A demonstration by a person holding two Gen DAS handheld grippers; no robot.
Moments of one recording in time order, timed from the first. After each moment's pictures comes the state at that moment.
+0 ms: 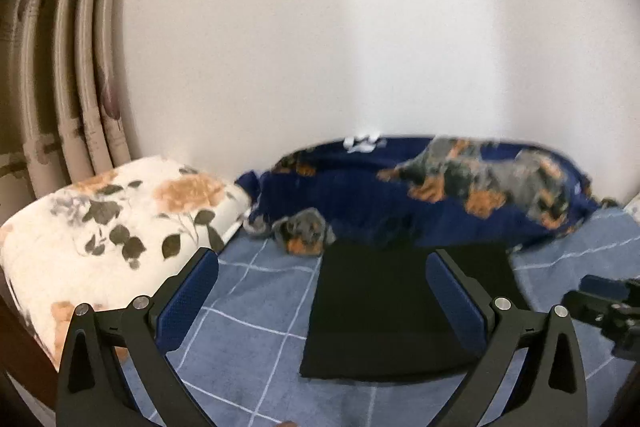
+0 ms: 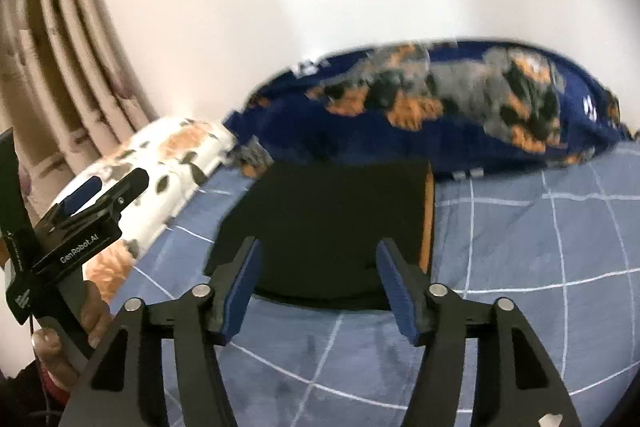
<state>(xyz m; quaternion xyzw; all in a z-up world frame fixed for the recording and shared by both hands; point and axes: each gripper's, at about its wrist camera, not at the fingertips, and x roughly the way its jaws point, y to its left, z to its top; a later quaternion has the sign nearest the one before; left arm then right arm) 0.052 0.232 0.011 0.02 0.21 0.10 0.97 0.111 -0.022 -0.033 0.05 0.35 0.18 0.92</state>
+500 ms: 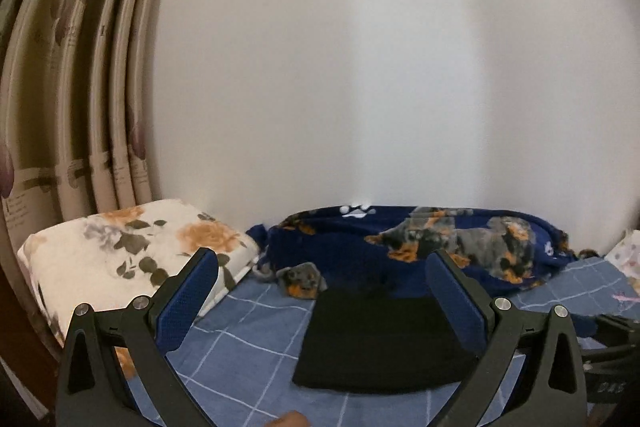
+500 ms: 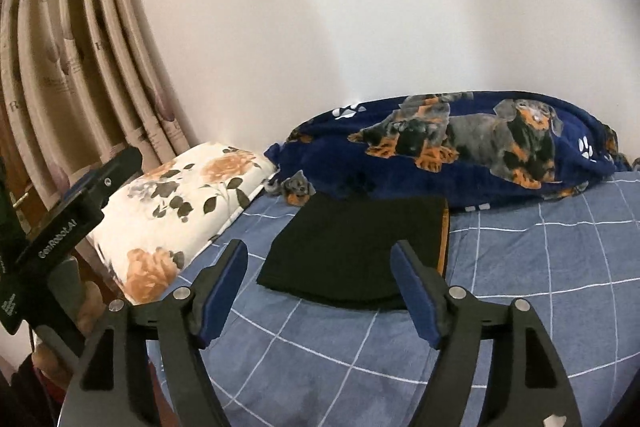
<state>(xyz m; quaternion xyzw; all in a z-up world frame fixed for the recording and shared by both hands) -0.039 0.201 0.084 0.00 0.12 0.11 0.99 0.047 -0.020 0.024 0.05 0.30 0.22 0.93</state>
